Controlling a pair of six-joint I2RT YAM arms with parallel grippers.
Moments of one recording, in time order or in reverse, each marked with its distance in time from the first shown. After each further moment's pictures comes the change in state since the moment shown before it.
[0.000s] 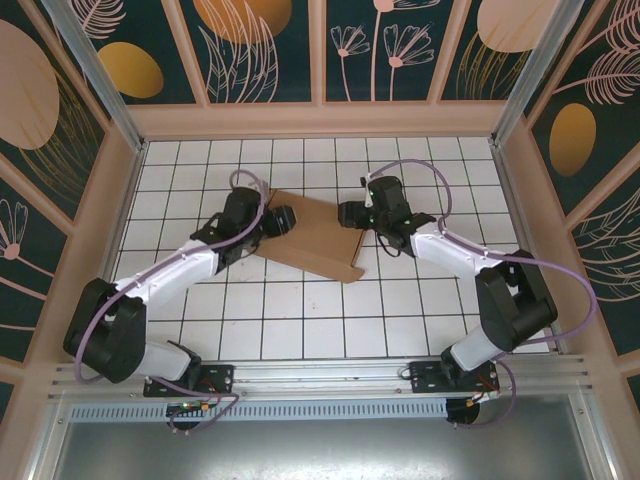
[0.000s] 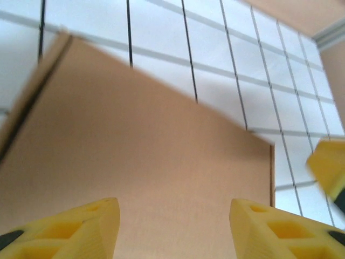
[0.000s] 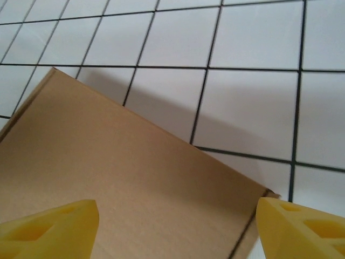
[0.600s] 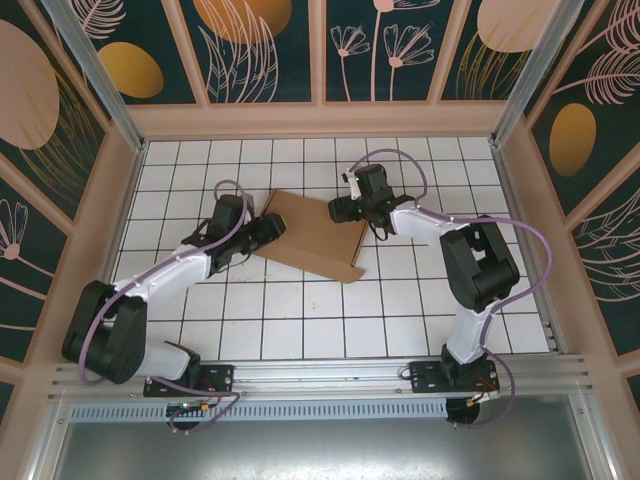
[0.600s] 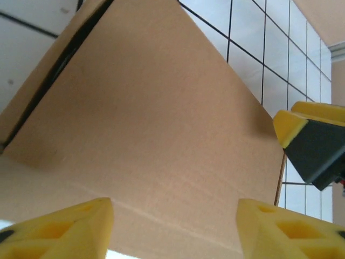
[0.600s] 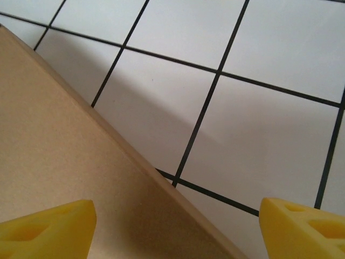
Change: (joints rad) left arm 0.073 -0.054 -0.155 -0.005 0.140 -0.214; right arm -0.027 0.310 0.235 -0.030 -0.071 -0.246
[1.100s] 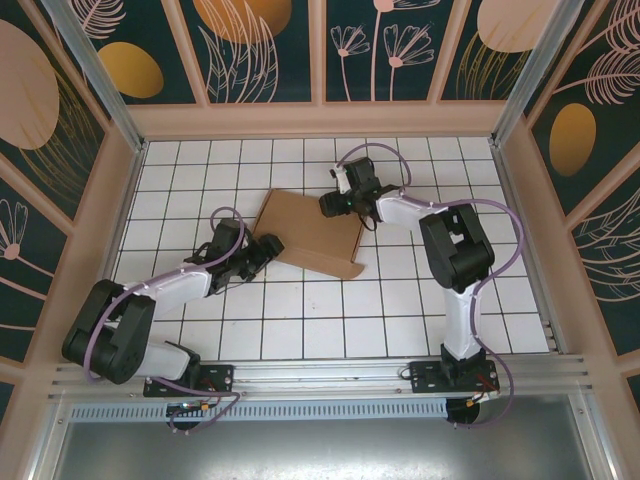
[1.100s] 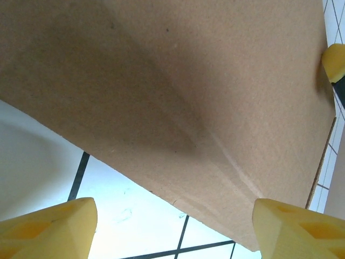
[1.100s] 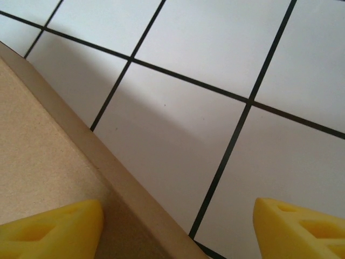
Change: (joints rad) left arm 0.000 0.032 -0.185 0.146 0.053 -0.171; right arm 0.001 0.192 0.185 -0.023 -0.048 -0.031
